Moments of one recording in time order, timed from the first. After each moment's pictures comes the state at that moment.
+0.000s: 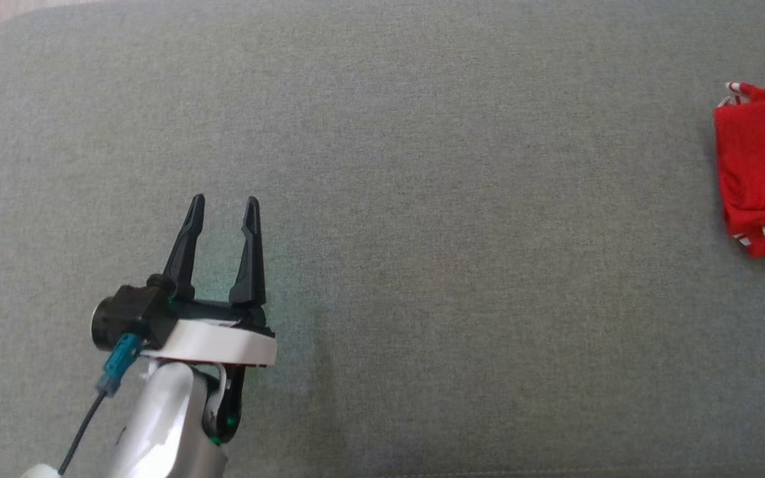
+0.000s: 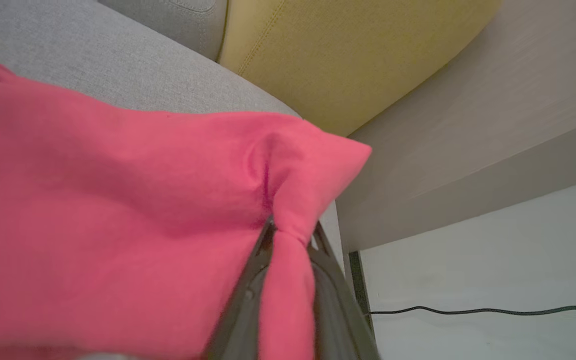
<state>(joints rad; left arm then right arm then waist) -0.28 0.04 -0.19 0.32 -0.27 -0.10 -0.26 -0.73 -0.70 0.08 0.97 -0.10 0.12 0.06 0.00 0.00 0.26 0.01</state>
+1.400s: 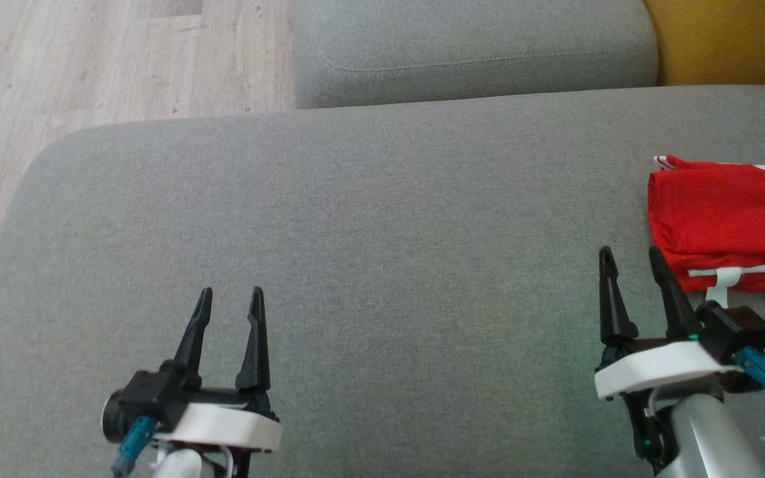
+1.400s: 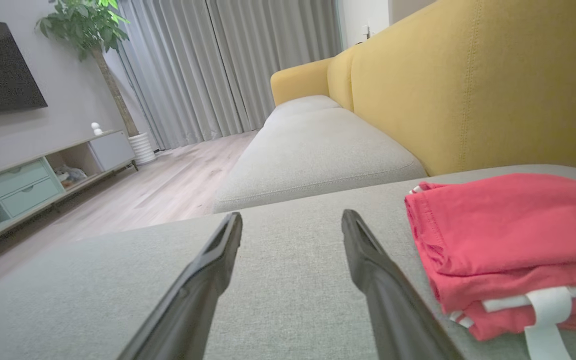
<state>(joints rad) -0.06 0.05 -0.20 0.28 -0.28 -0.06 -0.26 -0.13 -0.05 0.04 0.37 0.23 0.12 -0.25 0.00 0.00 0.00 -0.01</state>
